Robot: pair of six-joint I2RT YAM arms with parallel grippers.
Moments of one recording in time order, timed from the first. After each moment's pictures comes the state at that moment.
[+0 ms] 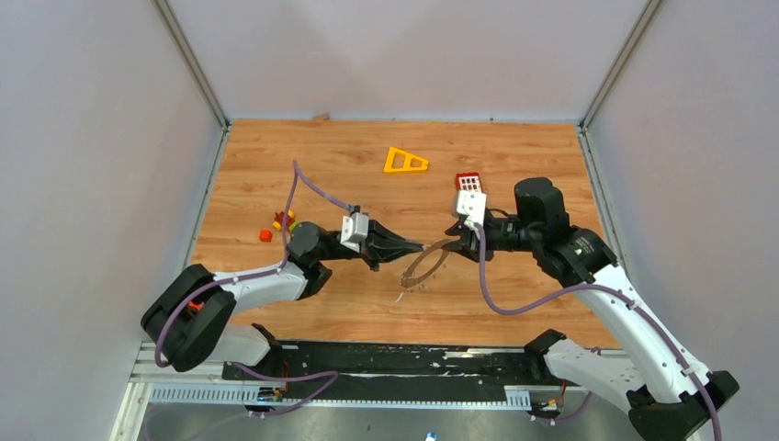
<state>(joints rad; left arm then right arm) -0.74 1.34 0.52 1.23 0.86 -0.20 0.56 0.95 1.08 -0.67 -0.63 -0.59</state>
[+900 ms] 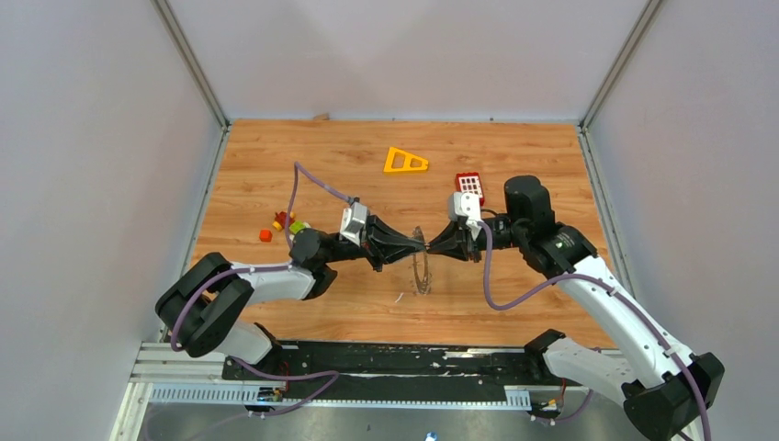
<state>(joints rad) -0.75 1.45 0.50 1.48 0.77 -0.50 0.54 1.00 0.98 -0.45 -0.94 -0.54</state>
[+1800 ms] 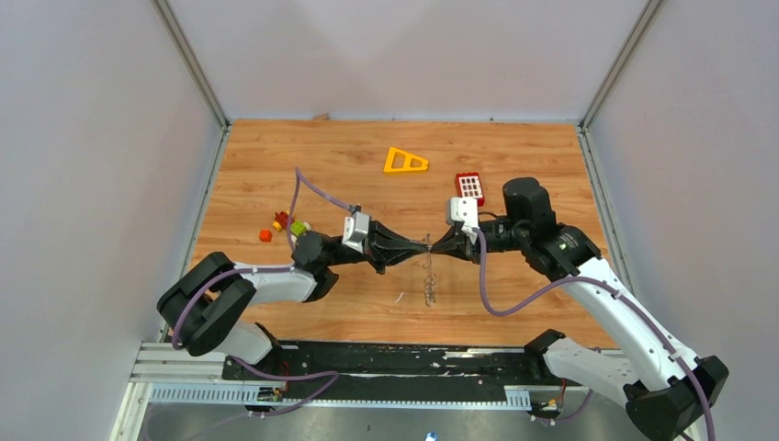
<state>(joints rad) -0.77 1.46 0.49 1.49 0.75 -0.38 0.55 0.98 1.00 -0.54 -0.86 -0.60</state>
